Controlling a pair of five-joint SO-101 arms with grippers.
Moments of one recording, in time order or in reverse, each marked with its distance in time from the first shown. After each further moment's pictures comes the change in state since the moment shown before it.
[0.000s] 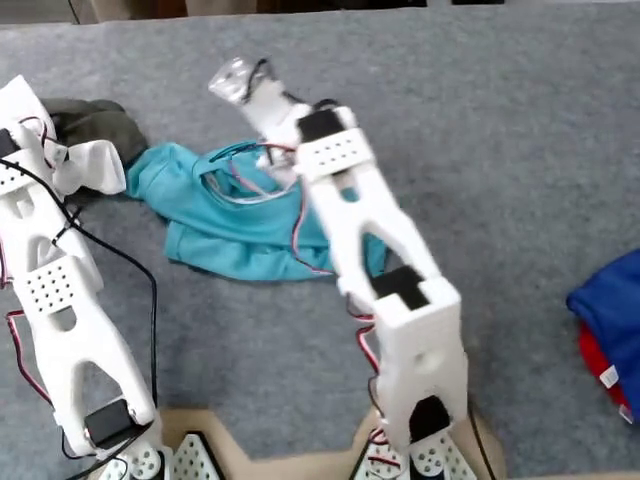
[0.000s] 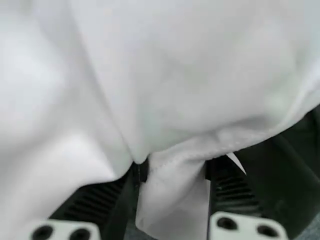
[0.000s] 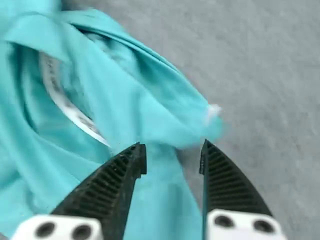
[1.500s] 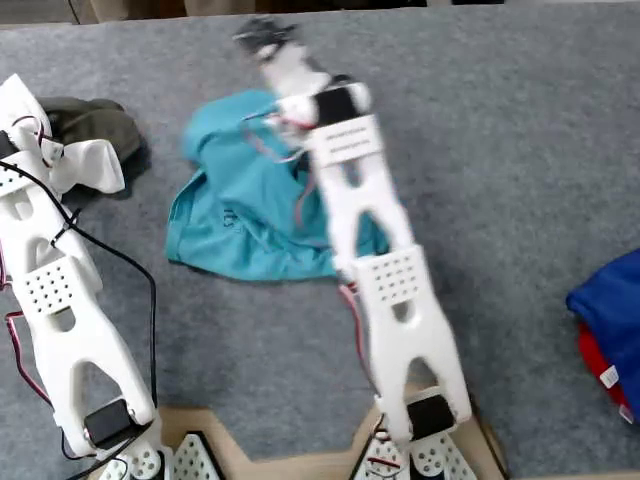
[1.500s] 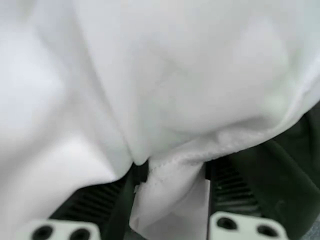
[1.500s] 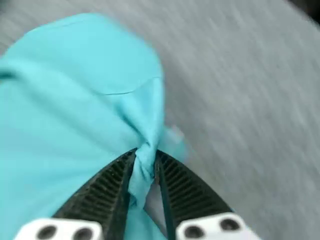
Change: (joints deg) left arm -0.4 0.4 -0.2 -2.9 0.0; right arm 8.8 31.6 -58.4 21.9 -7.4
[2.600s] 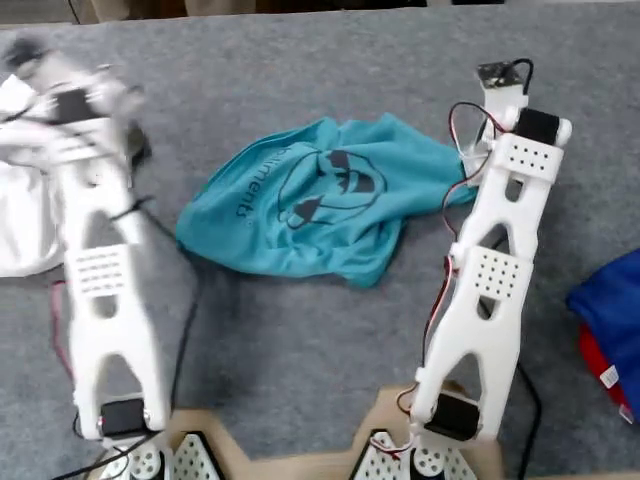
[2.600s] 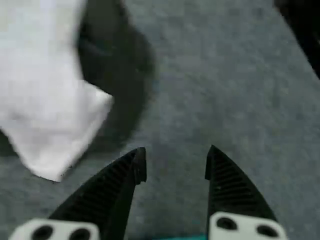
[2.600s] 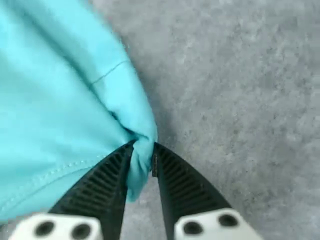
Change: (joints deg) left arm 23.1 -9.5 -3.1 1.3 -0.8; right arm 34.6 12.7 -10.5 13.8 -0.8
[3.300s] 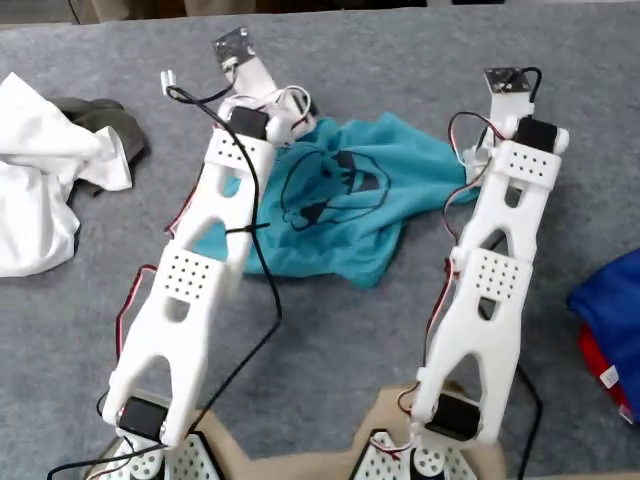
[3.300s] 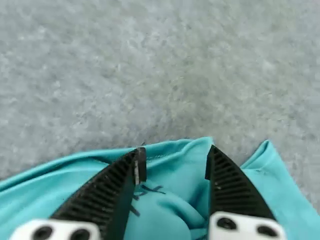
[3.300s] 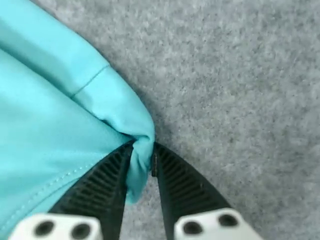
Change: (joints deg) left arm 23.3 3.7 12.6 -18.9 -1.5; right arm 1.0 4.0 -0.4 -3.3 -2.7
